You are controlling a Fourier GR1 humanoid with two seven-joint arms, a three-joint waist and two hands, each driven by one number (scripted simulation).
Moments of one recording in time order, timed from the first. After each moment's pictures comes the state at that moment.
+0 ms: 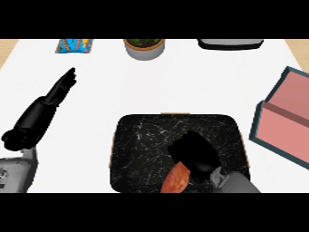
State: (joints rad) left arm -0.20 0.26 0.02 -1.56 -0.12 -0.21 -0.07; right arm -0.24 -0.19 0.63 -1.44 1.13 0.22 0.02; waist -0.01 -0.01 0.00
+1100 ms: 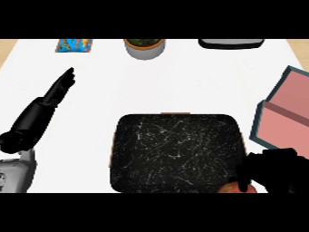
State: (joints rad) left arm -0.19 0.25 0.03 -1.59 -0.12 -0.23 -0.05; right arm 0.09 -0.33 0.34 -2.31 0.93 0.17 0.11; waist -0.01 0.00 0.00
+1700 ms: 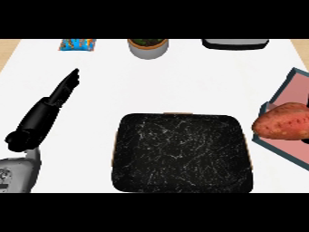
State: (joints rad) left arm -0.20 0.24 0.02 -1.56 -0.14 -0.23 -0.07; right arm -0.23 -0.42 -0.17 -1.99 0.65 0.28 0.16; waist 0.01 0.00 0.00
